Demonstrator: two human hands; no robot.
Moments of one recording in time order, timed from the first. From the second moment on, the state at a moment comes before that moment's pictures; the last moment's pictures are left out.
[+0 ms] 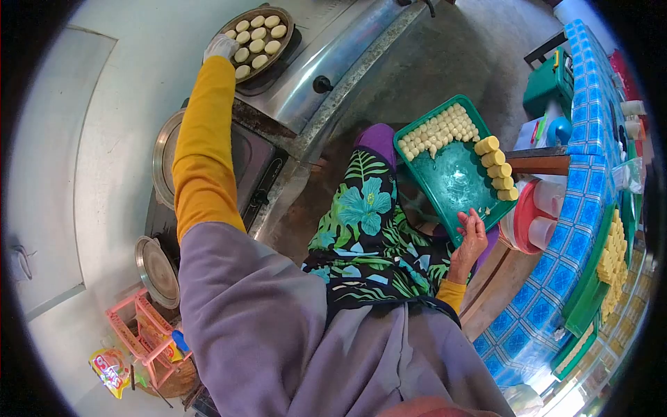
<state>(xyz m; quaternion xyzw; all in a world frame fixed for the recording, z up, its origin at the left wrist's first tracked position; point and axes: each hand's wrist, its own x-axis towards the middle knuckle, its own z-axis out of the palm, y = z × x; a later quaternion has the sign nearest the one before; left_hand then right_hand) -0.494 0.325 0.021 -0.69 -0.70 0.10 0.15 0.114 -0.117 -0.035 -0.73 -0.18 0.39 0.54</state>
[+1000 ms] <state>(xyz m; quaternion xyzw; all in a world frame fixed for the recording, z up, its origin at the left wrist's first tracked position) -0.471 0.304 0.061 -0.72 -0.68 -0.03 0.09 0.100 -0.014 -0.092 -0.64 -0.65 0.11 0.39</state>
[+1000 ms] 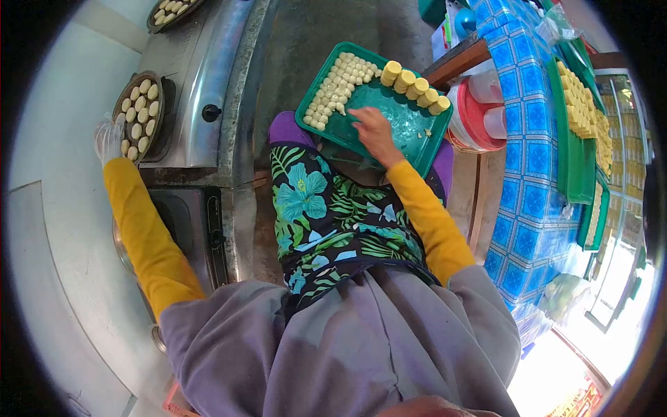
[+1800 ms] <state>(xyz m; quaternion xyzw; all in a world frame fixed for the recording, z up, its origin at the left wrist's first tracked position) 0.009 -0.014 -0.076 -0.94 -0.26 0.10 -0.18 0.157 -0.067 -0.124 -0.78 -0.50 0.13 0.36</state>
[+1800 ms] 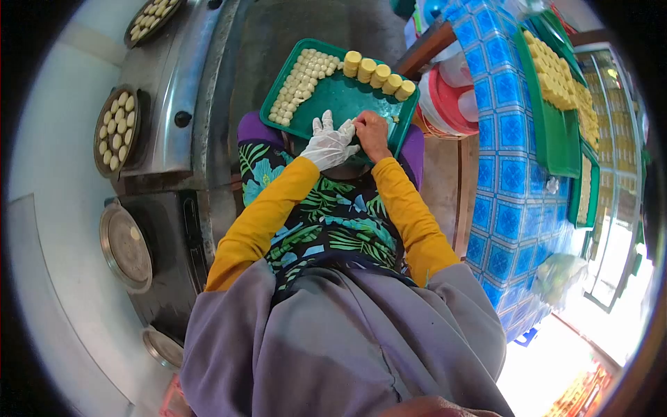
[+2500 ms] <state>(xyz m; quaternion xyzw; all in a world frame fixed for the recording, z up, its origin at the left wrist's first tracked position) 0.007 -0.017 -0.081 -0.95 -0.29 0.02 -0.13 0.169 -0.002 -0.129 -0.61 -0.75 -0.20 0.15</state>
